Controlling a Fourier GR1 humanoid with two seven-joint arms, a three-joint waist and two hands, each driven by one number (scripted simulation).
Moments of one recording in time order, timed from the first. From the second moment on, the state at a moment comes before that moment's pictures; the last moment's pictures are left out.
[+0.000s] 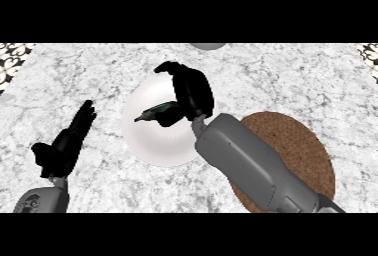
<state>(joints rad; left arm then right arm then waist) -0.12 0.20 0.10 -1.31 -0.02 -0.10 -0.12 -0.93 0.00 0.58 -0.96 0.44 -0.45 0.44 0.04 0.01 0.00</state>
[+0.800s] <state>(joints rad) -0.07 0.19 0.10 -1.33 -0.02 -0.10 -0.13 -0.78 -0.03 0.36 -1.00 -0.02 -0.58 0.05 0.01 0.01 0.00</state>
